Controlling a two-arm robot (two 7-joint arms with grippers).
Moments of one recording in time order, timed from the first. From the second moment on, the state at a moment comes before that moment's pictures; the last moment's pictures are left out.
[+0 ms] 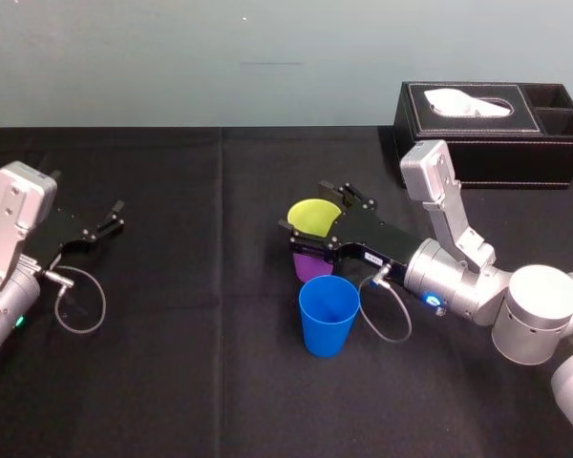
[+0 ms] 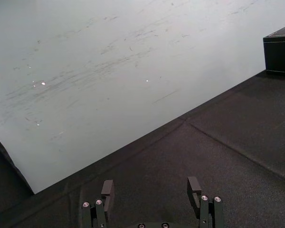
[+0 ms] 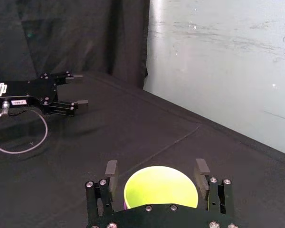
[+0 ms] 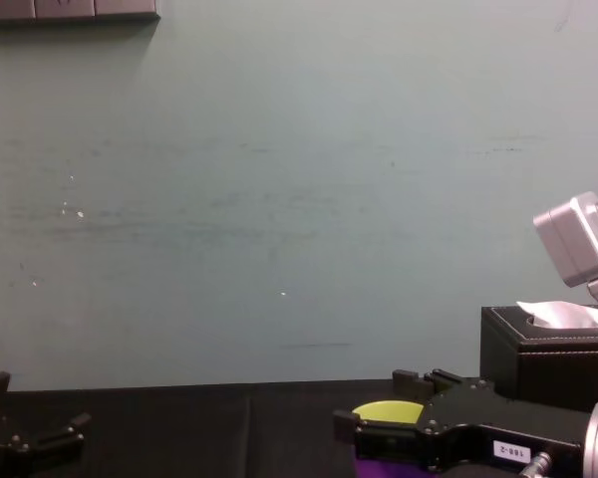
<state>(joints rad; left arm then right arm) -0.20 0.60 0.45 -1.41 -0.25 -0.12 0.03 0.37 0.34 -0.47 -1.25 0.35 -0.10 0.55</state>
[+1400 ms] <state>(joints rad) -0.20 0.60 0.45 -1.41 -0.25 -0.12 0.03 0.08 0.56 -0.34 -1.63 0.44 -0.07 0.53</state>
